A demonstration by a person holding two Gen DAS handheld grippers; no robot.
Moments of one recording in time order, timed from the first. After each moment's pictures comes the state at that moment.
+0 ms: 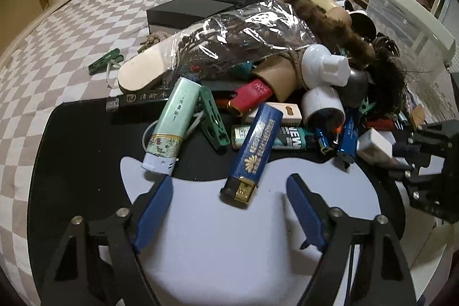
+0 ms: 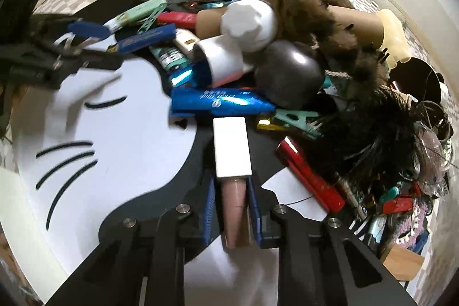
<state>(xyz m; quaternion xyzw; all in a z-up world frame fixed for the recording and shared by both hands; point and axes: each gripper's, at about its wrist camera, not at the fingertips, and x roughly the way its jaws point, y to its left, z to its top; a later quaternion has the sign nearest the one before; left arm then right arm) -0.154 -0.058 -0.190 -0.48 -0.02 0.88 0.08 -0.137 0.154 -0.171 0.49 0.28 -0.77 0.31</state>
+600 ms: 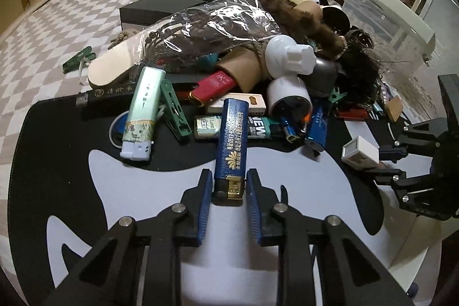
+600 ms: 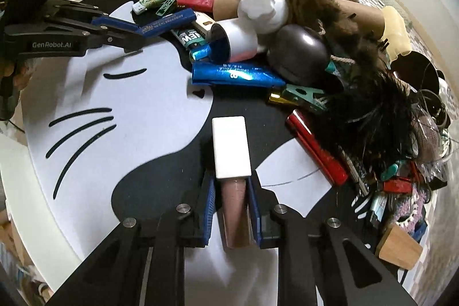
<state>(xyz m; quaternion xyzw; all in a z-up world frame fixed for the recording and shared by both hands) -0.144 -0.047 -0.190 -0.49 -0.04 0.86 0.14 -0.126 0.167 -0.163 0.50 0.29 -0.75 0.31</state>
